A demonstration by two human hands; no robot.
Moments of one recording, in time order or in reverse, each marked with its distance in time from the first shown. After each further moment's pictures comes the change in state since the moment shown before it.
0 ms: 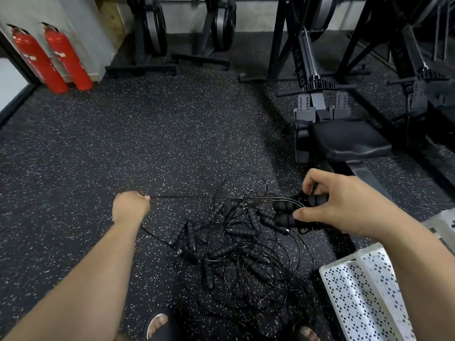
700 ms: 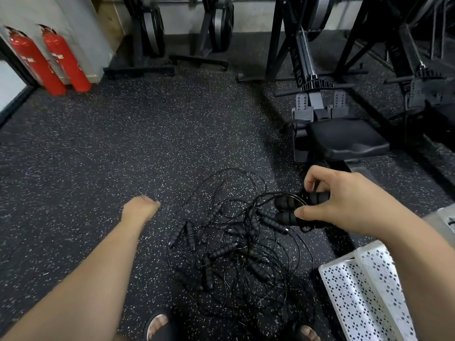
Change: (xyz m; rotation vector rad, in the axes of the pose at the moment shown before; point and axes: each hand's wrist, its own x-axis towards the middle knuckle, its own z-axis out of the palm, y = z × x) left_hand -0.028 0.019 -0.006 -0.112 -0.201 -0.018; right_hand -0.005 0.000 -0.005 -0.048 0.064 -0.016
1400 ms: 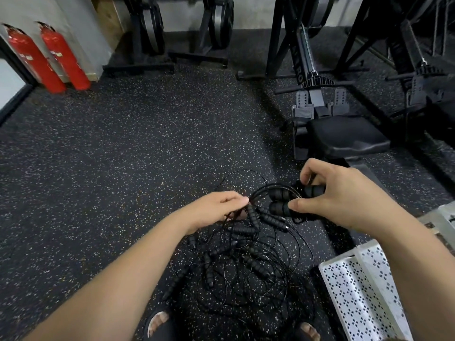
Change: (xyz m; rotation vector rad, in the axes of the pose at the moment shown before) left_hand -0.125 0.100 0.027 -0.179 -0.677 0.708; right_hand 0.002 -0.005 0.006 0.073 0.042 -0.003
